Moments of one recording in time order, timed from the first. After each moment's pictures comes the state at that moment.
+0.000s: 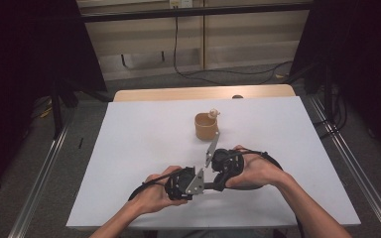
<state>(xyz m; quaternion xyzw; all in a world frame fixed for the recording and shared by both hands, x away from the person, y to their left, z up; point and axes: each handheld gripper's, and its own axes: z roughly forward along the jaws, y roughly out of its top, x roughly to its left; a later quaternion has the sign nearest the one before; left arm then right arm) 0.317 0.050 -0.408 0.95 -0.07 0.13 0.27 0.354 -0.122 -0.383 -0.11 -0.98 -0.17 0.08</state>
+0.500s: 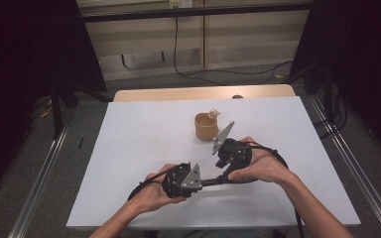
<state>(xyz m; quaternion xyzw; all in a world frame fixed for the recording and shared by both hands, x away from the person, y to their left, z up) 0.325 0.059 -0.411 0.95 -0.02 0.10 0.30 0.358 -0.143 -0.361 -0.17 -0.95 -0.25 0.02</state>
